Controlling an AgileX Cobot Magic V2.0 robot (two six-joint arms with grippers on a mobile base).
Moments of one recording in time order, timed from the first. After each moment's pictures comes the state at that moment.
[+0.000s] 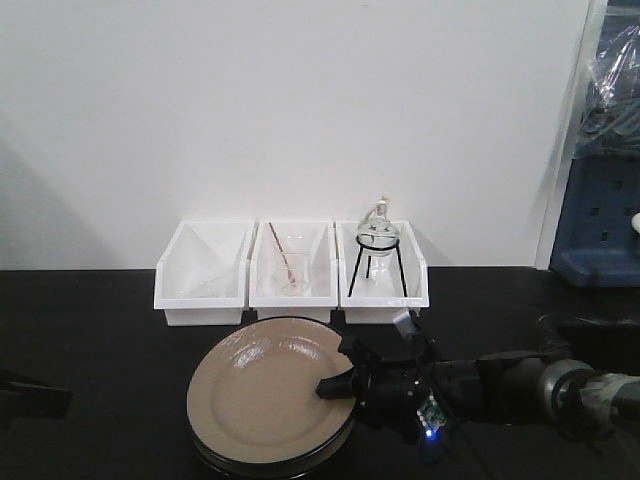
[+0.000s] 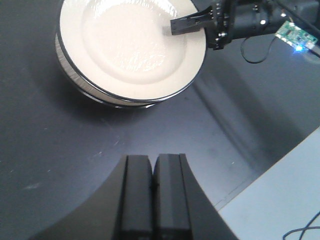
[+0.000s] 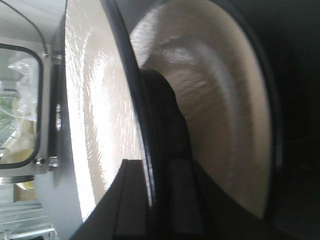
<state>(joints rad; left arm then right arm) 0.11 1.21 -1.09 -0.78 1.09 0.78 0.23 2.19 -1.42 1.59 0.71 -0.76</state>
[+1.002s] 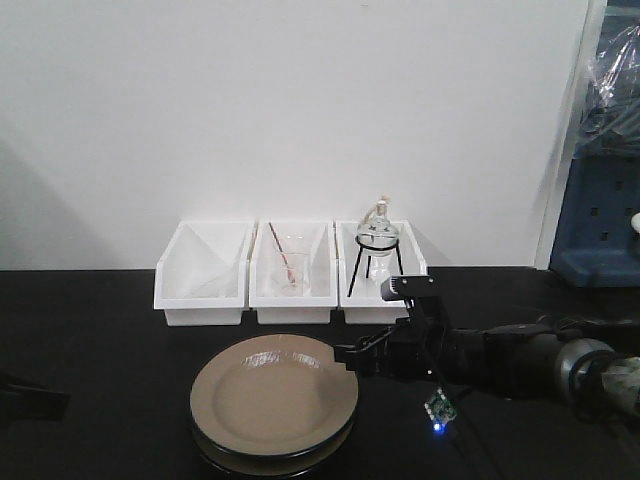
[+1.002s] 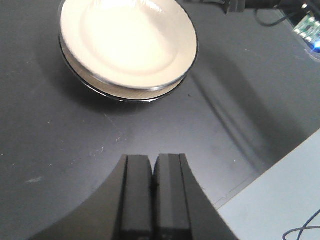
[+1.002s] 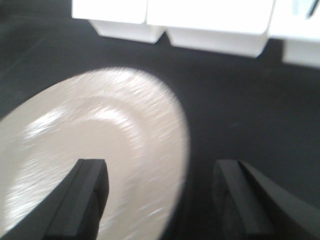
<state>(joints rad) 0.11 1.21 -1.09 -0.76 1.09 0.75 0.23 2.09 -1.43 1.57 0.42 -1.54</state>
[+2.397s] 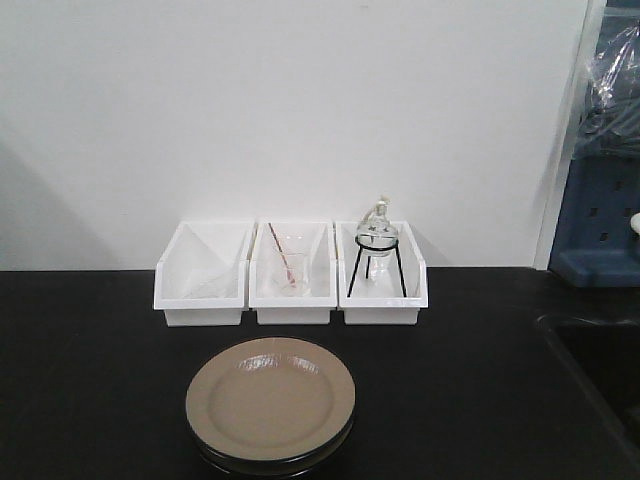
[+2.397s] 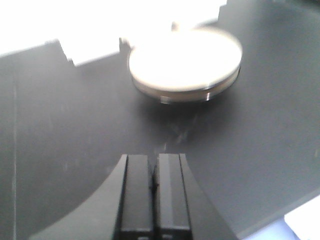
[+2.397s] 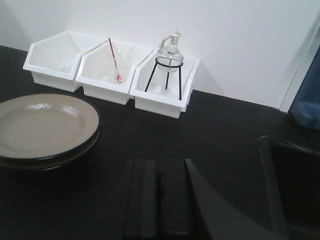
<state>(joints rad) 0.11 0.29 -0.41 -0.70 0.72 0.88 0.23 0.62 -0.49 0.05 0.18 -0.21</state>
